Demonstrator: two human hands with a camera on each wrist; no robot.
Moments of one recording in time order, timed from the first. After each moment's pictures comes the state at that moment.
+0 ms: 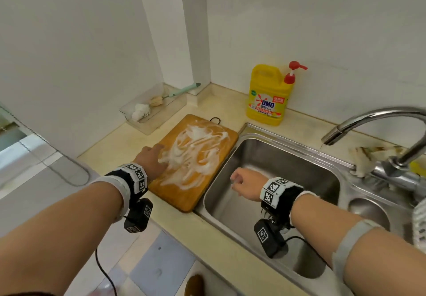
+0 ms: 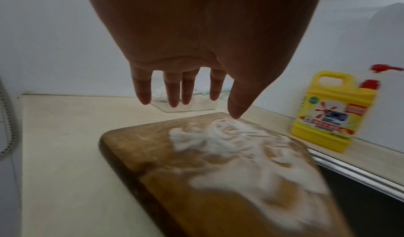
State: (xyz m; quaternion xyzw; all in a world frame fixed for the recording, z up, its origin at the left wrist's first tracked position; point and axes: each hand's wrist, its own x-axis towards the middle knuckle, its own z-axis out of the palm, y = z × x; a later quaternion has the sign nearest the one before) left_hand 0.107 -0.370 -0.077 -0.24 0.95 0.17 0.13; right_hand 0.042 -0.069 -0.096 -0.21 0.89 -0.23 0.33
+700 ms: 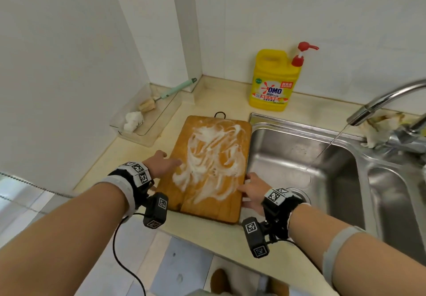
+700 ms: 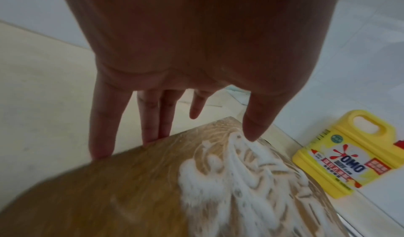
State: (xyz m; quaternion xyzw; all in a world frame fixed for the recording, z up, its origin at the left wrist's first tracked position) left_hand 0.046 -0.450 -0.100 -0.28 0.84 0.36 0.28; right_hand 0.074 -0.163 -0.131 0.21 0.69 -0.61 0.34
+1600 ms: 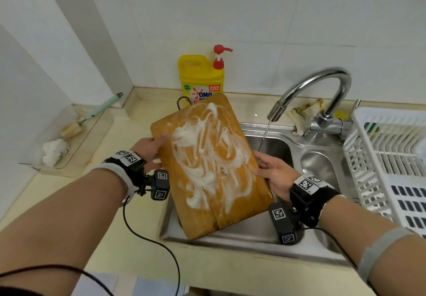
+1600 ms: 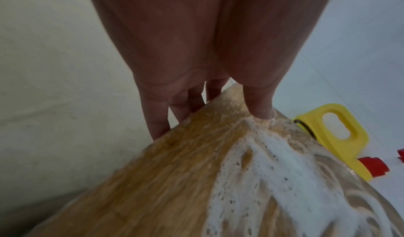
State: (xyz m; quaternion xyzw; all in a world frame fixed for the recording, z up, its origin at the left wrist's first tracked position) left_hand -0.057 -0.293 -0.091 -0.27 0.69 0.64 0.21; right_hand 0.053 0.051 -0.099 0.11 0.62 -0.74 0.22
